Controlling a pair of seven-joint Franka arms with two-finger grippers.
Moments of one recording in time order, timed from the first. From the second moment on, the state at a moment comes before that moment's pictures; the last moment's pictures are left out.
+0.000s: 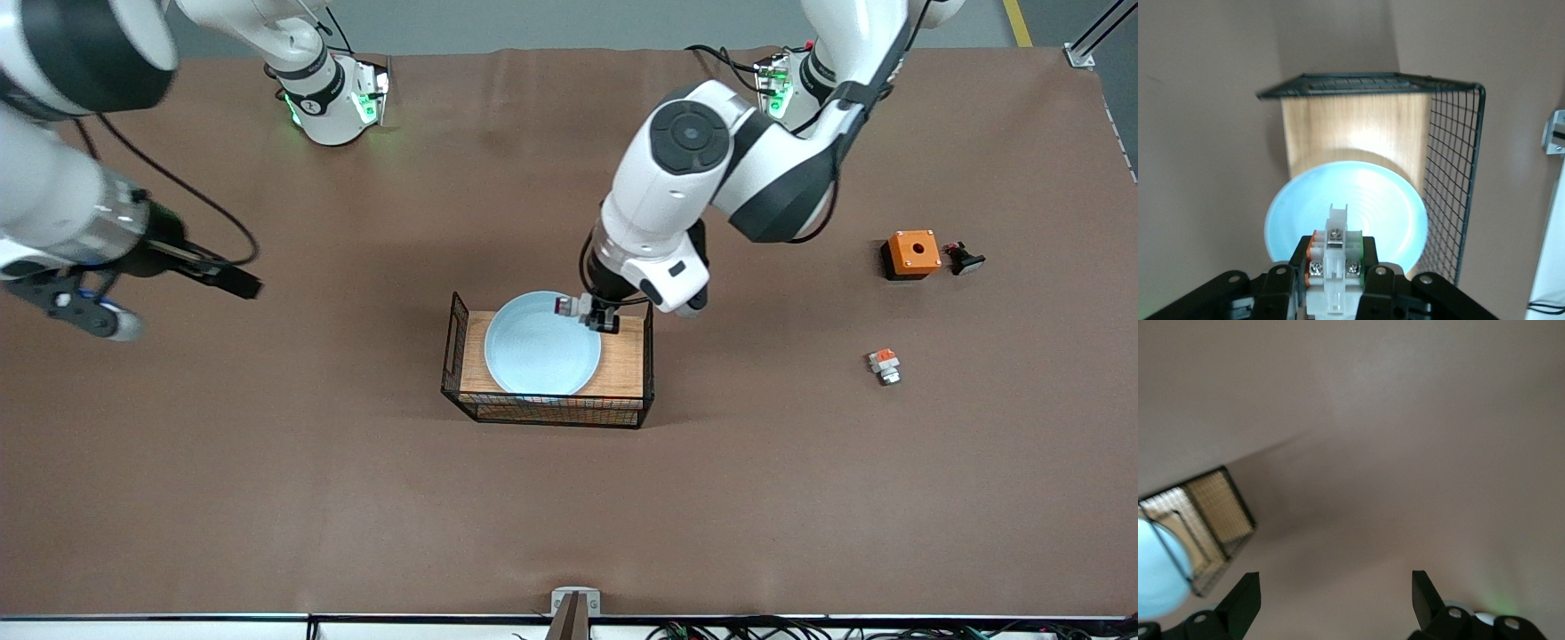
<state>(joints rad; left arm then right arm) -0.58 0.54 -0.17 -1.28 0.00 2.04 -2.23 0.18 0.23 -0.06 -1.31 0.05 1.40 0.47</state>
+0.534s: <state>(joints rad) -0.79 0.63 0.02 -1.28 0.00 2.10 -2.33 -0.06 0.22 -0.07 -1.31 -0.03 1.39 -0.04</state>
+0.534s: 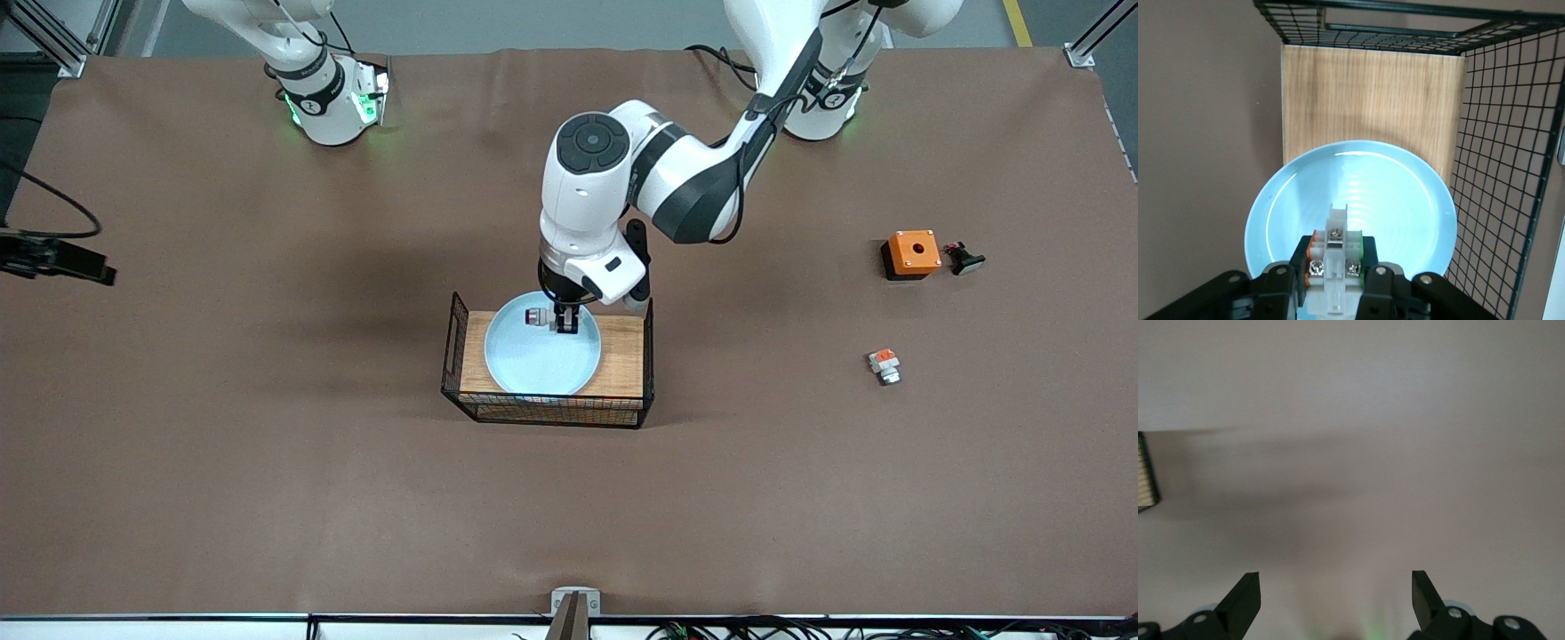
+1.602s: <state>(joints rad) -0.80 0.72 0.03 -1.27 0.00 2.23 -2.33 -0.06 0.21 -0.04 -1.28 -0.04 1.34 -0.05</state>
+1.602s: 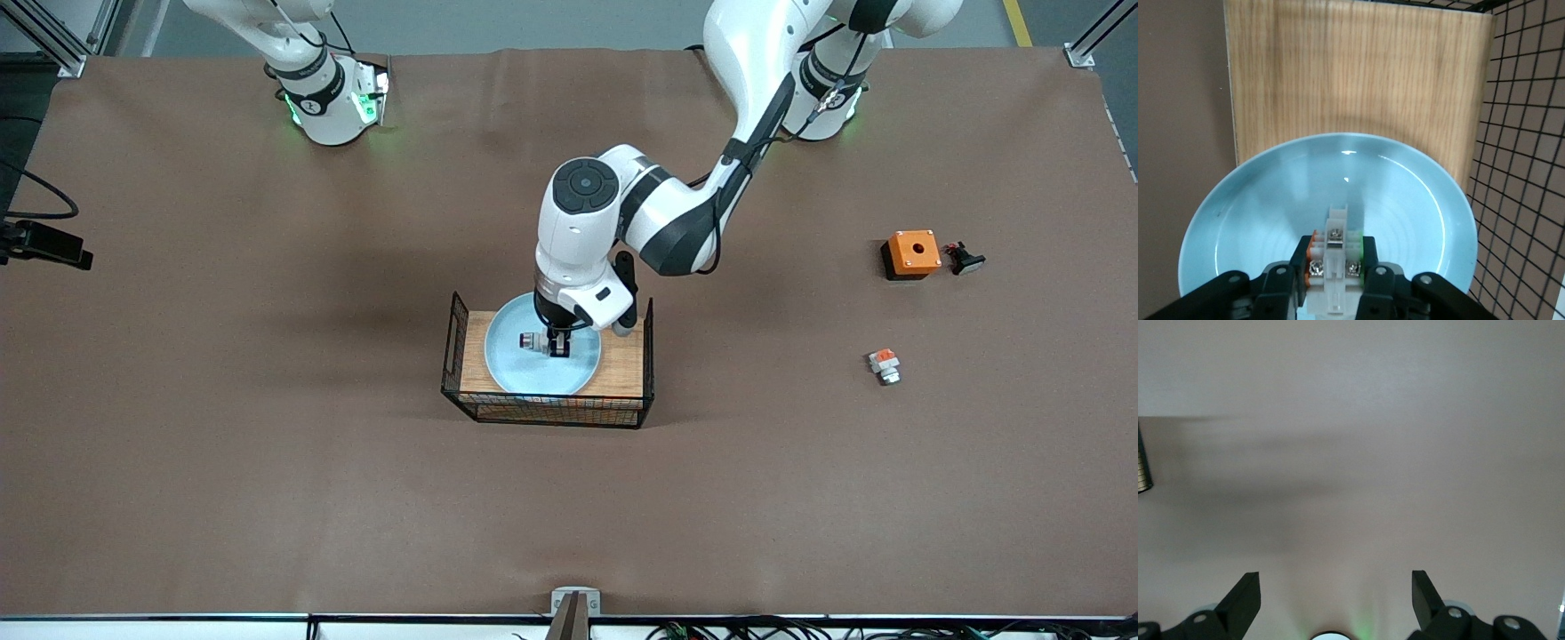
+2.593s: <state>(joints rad) -0.74 0.62 0.03 -1.23 -0.09 2.19 -2.12 -0.03 0.04 -0.04 -1.37 -0.02 1.30 -0.07</state>
